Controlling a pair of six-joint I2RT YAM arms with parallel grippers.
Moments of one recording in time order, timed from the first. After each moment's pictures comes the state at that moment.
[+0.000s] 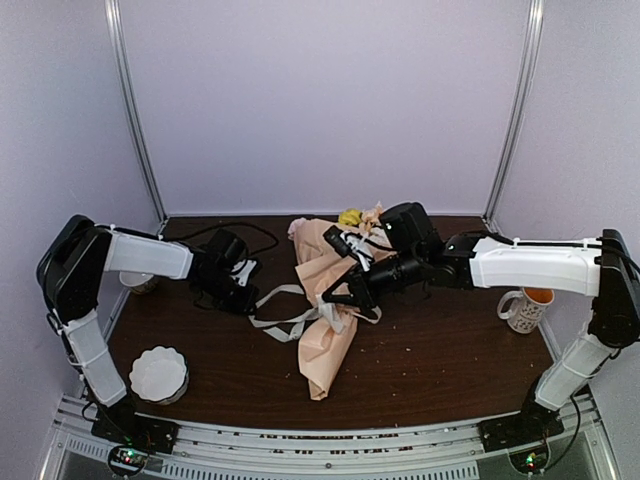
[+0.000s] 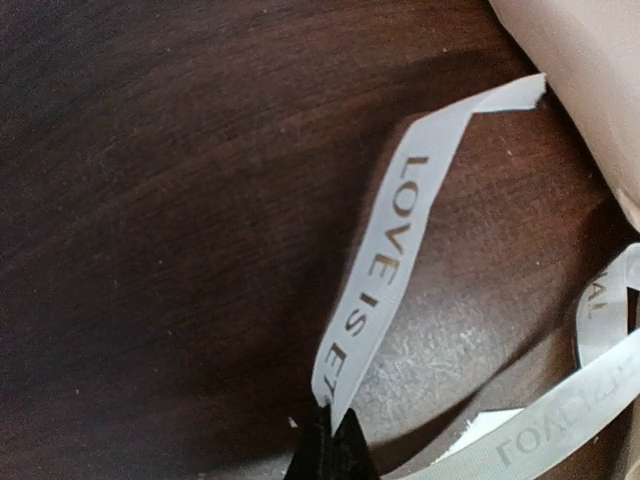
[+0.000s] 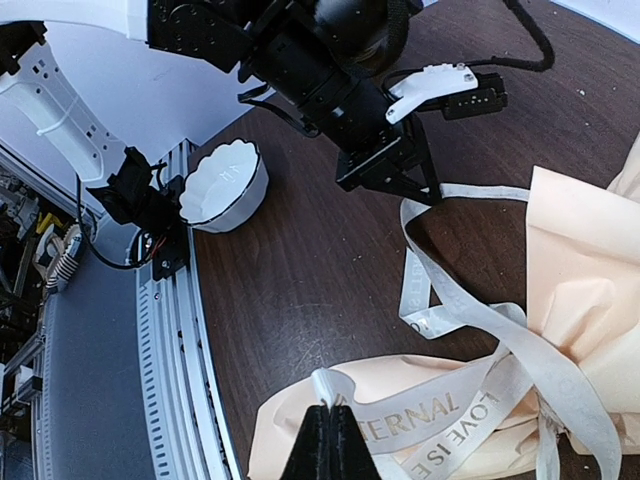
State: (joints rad) left arm -0.54 1.83 1.07 -0.38 0.17 -0.22; right arm 0.85 1.59 1.15 -0.16 -0.54 0.16
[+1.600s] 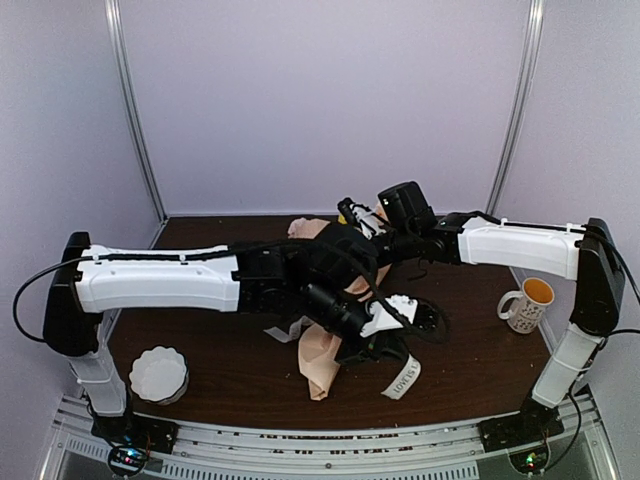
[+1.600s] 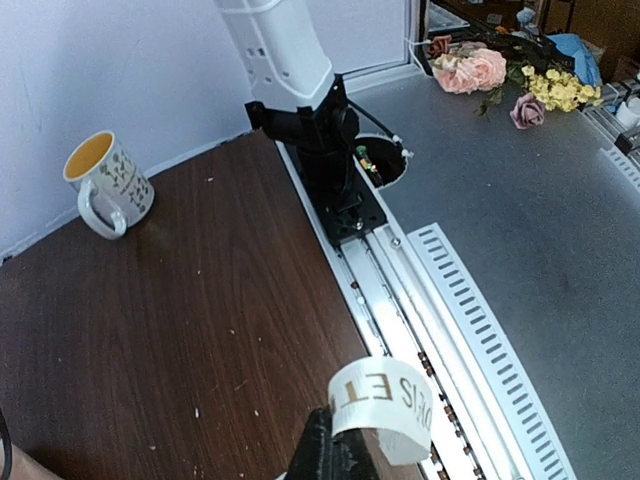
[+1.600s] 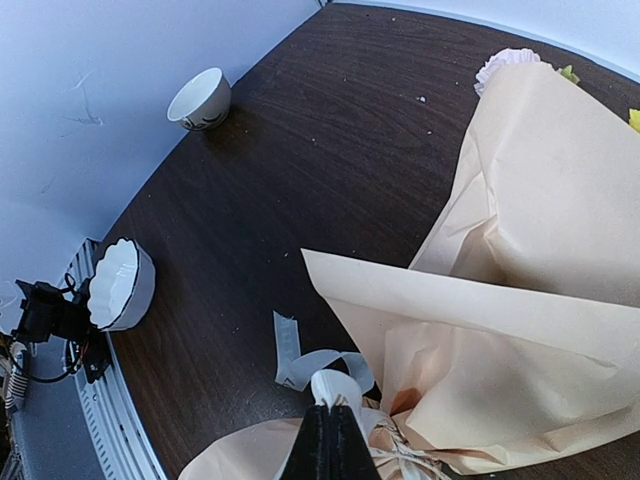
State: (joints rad) left arm -1.27 1.81 1.57 -0.44 0.49 0.50; right arm 0.74 1.71 1.31 -0.22 -0.34 0.29
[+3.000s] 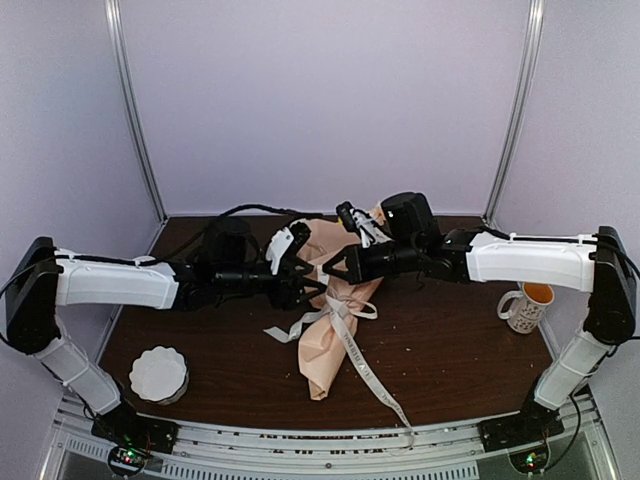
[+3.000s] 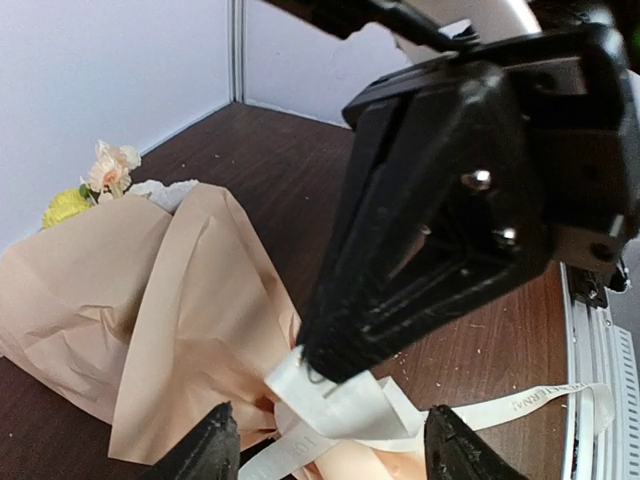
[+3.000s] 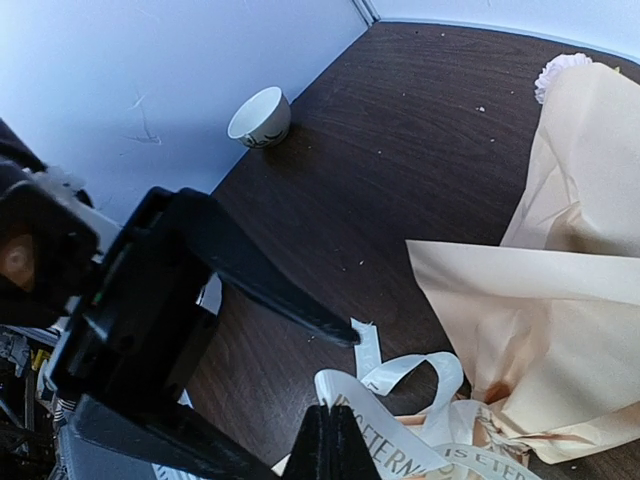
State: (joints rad) left arm -0.83 1.54 0.91 0.28 0.37 0.03; right arm 0.82 1.62 1.19 -0.05 -0.35 0.44
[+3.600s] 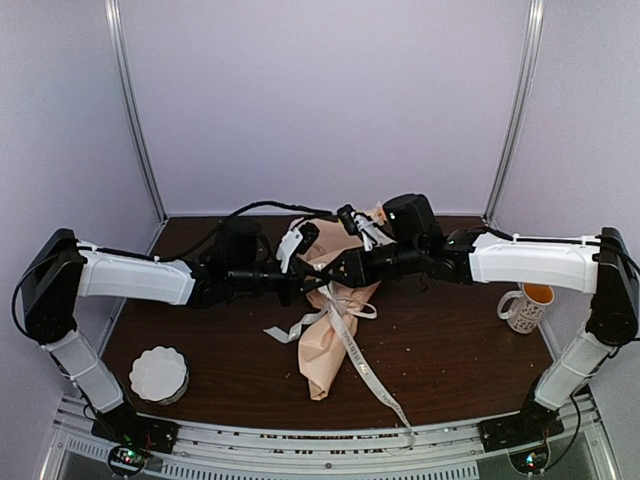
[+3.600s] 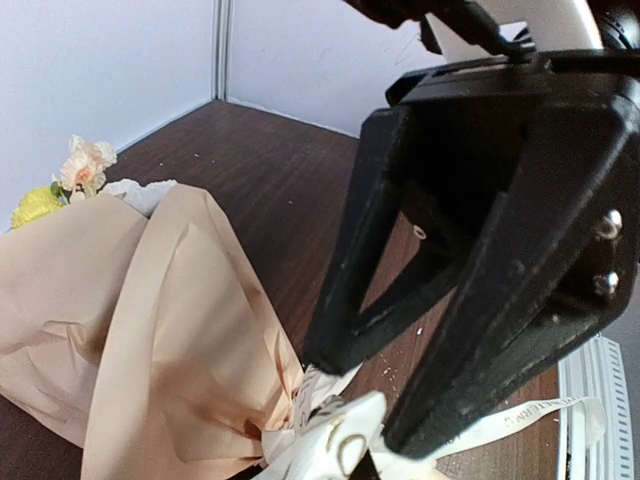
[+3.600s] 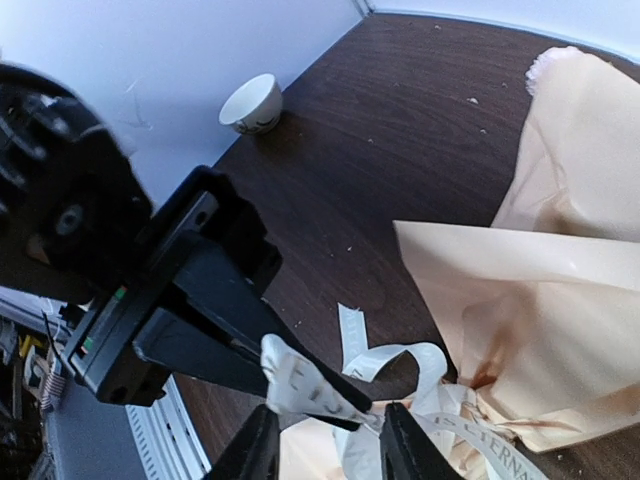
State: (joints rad) left arm -0.81 1.66 0.96 0.35 0.44 -0.01; right arm 0.82 1.60 1.17 -0.07 -0.35 0.41
